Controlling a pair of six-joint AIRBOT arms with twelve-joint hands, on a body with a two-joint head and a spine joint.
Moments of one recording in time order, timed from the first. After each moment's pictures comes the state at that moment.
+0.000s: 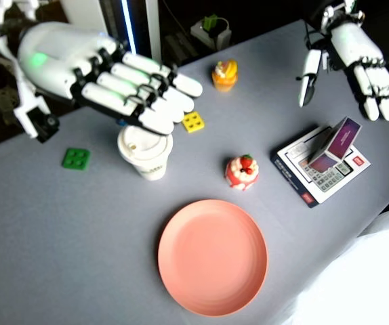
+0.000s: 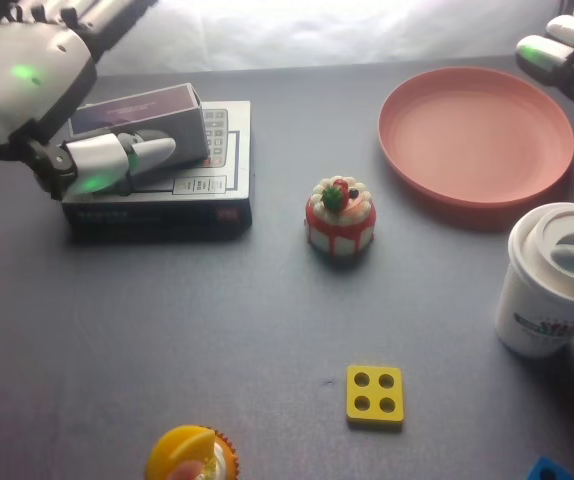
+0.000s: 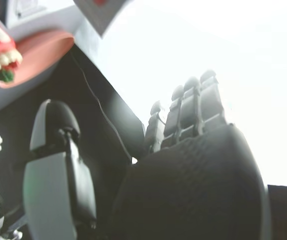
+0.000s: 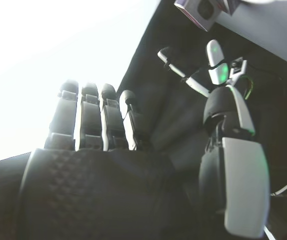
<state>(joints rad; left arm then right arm) 0.78 -0.80 1.07 -0.36 -0.98 1.08 -1.08 -0.63 0.73 0.13 1.13 -1.07</state>
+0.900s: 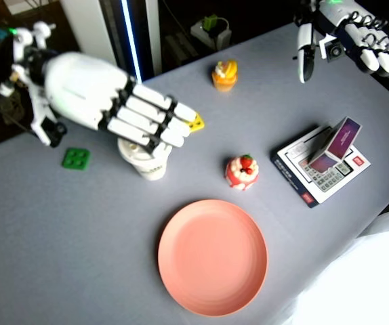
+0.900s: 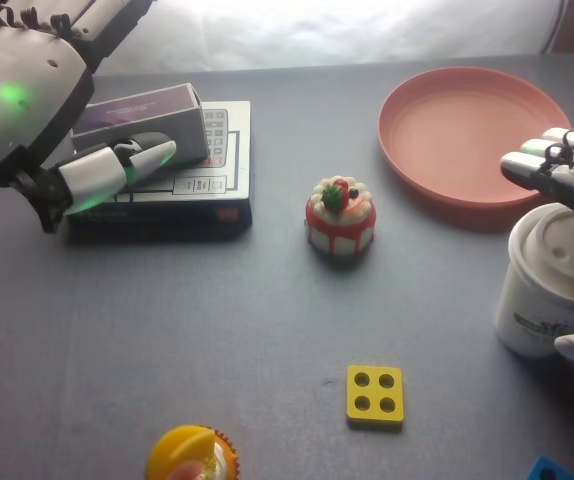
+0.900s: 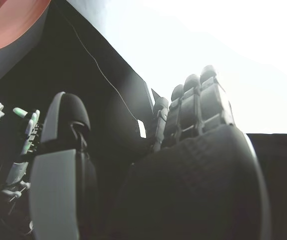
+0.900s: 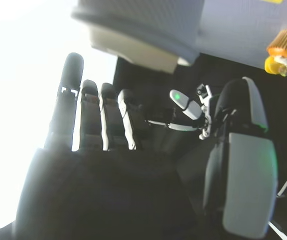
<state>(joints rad) 0.84 -0.77 1.00 -0.29 -1.12 1.08 -1.12 -0.71 0.82 0.13 0.91 -0.94</state>
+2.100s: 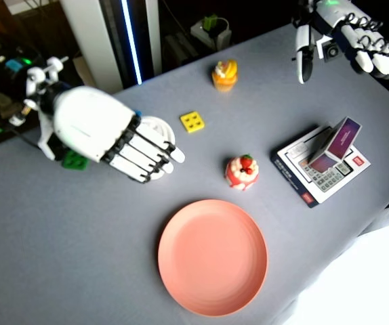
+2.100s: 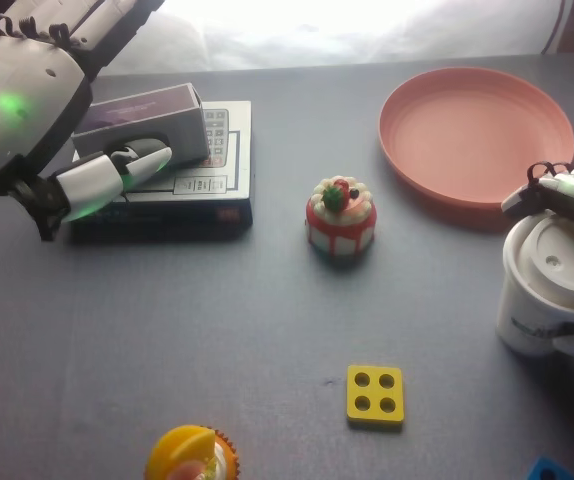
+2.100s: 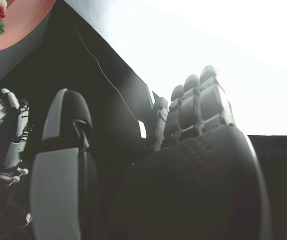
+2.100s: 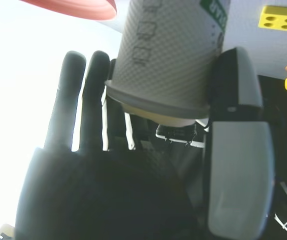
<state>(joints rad) 0.87 -0.77 1.00 -0.30 -1.13 1.08 -1.09 -0.80 0.90 0.20 0.84 -0.94</state>
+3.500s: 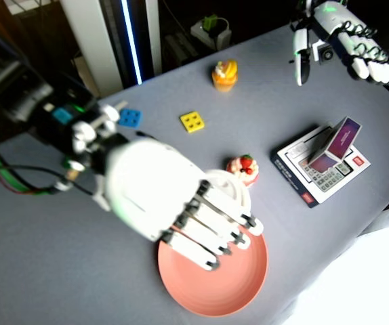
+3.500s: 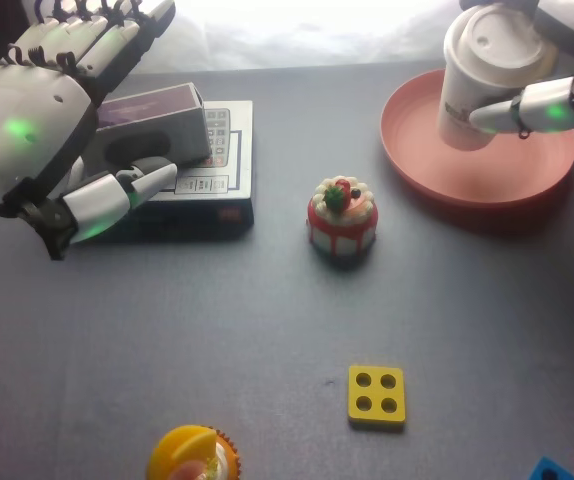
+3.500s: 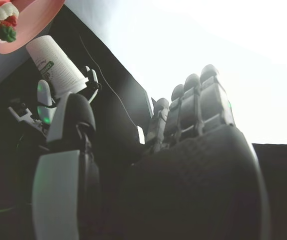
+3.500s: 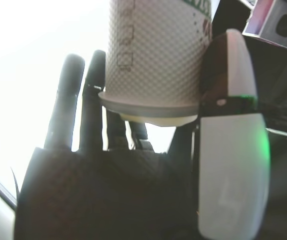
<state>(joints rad) 0.91 -0.81 1.02 -0.32 -1.15 1.04 -0.63 -1.13 1.40 0.42 0.53 -0.94</state>
